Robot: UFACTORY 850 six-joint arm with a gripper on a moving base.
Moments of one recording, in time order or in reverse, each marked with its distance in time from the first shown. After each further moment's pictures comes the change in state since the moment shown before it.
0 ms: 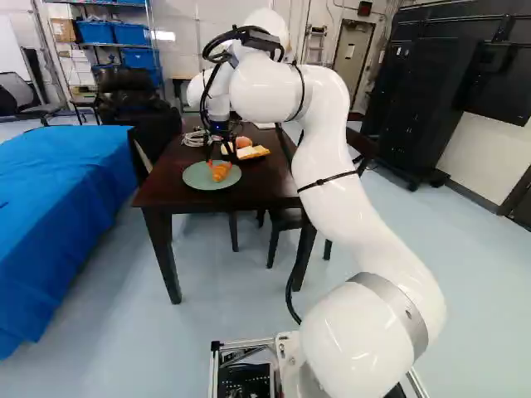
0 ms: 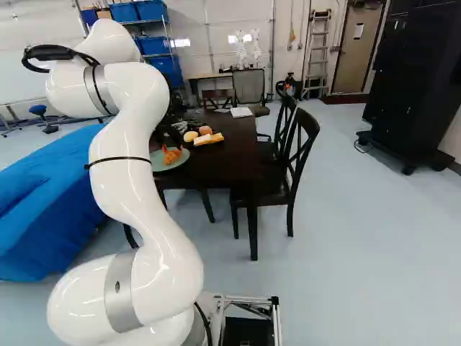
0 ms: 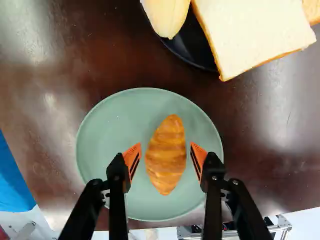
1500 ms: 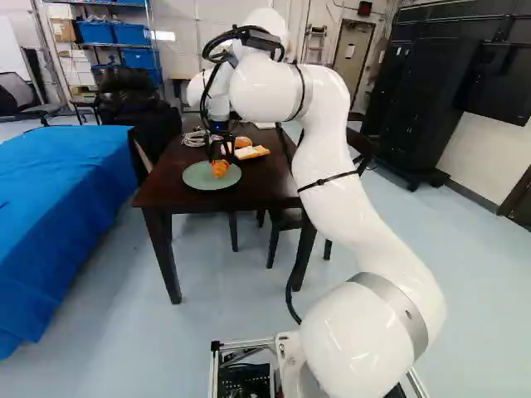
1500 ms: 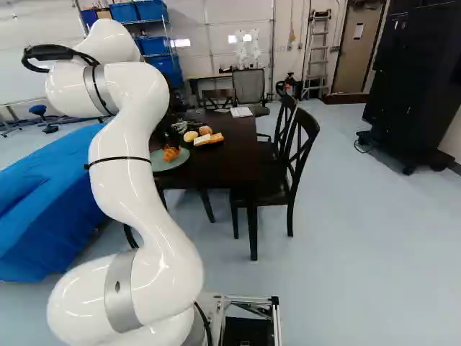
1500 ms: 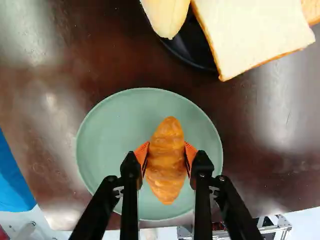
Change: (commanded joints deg) arm 0.0 0.0 0.0 0.0 0.0 0.0
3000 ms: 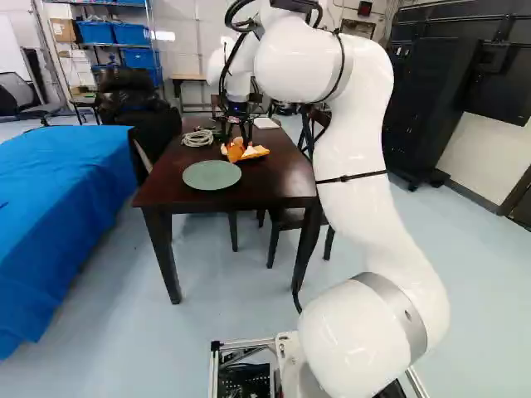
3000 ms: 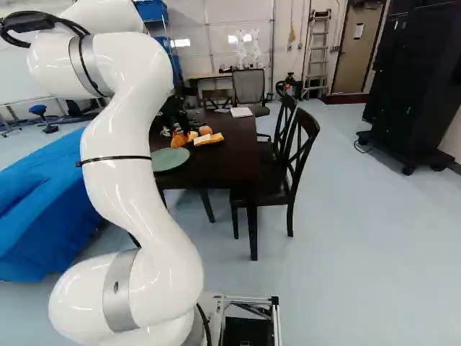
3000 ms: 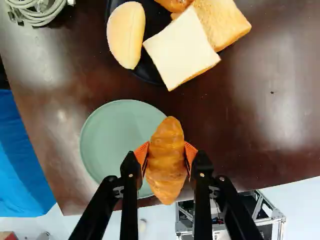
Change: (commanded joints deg) arm -4.3 9.9 5.4 0.0 0.0 0.0
